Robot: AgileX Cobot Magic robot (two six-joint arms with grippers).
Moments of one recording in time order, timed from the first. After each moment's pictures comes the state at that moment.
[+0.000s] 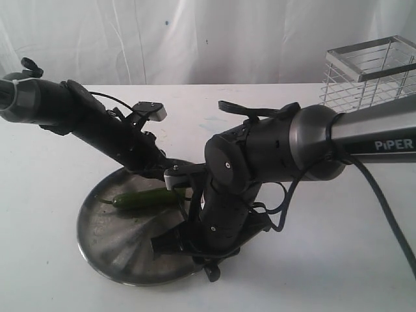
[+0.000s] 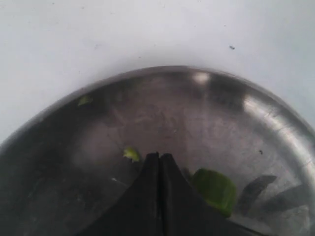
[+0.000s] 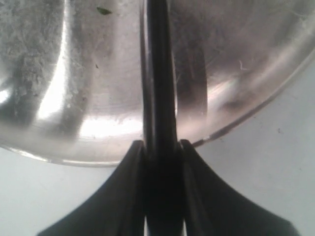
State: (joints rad) left arm -0.23 2.09 -1.38 -0.93 0.72 1.03; right arm 0.81 1.88 -1.13 0.15 0.71 0.32
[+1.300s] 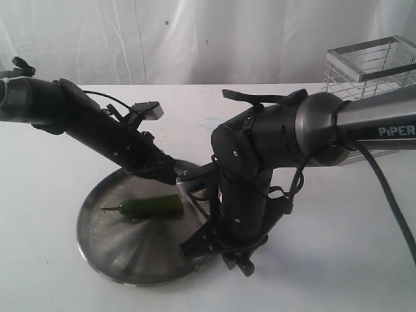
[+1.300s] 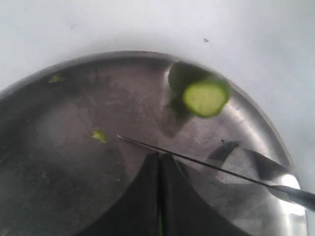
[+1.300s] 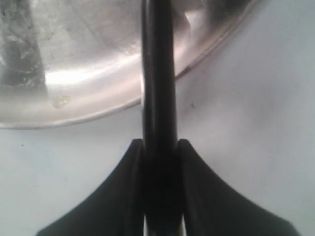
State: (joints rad) left arm -0.23 2.05 -1.33 -0.97 0.78 0.99; right arm 0.77 1.88 -1.16 0.02 0.90 0.22
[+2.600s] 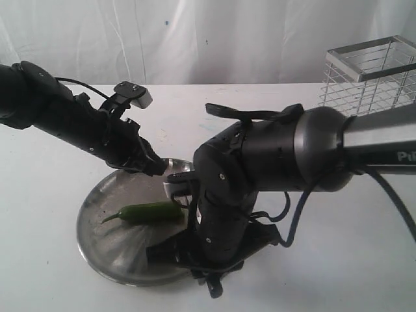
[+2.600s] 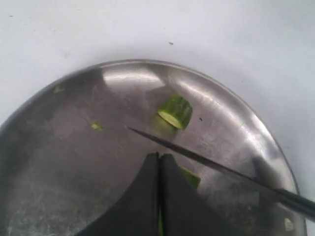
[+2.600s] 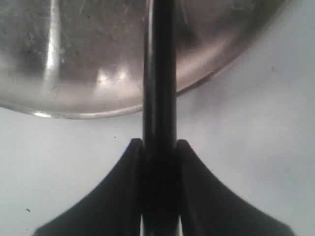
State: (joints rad) left arm -0.23 1.82 -1.15 -0.99 0.68 1.20; right arm 0.88 1.82 -1.12 0.08 0.79 0.56
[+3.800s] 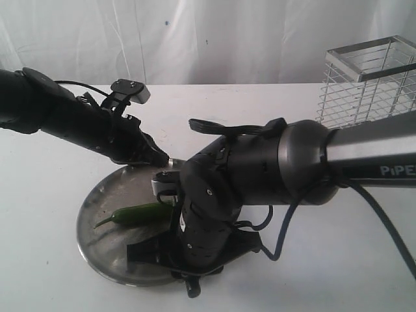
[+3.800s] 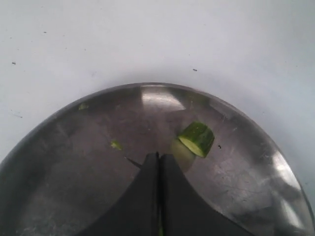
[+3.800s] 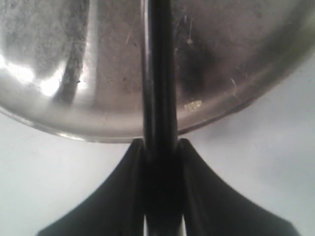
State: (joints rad) left arm -0.23 1.85 -1.15 -1.10 0.61 1.23; right arm 0.93 1.84 -1.12 0.07 0.68 0.64
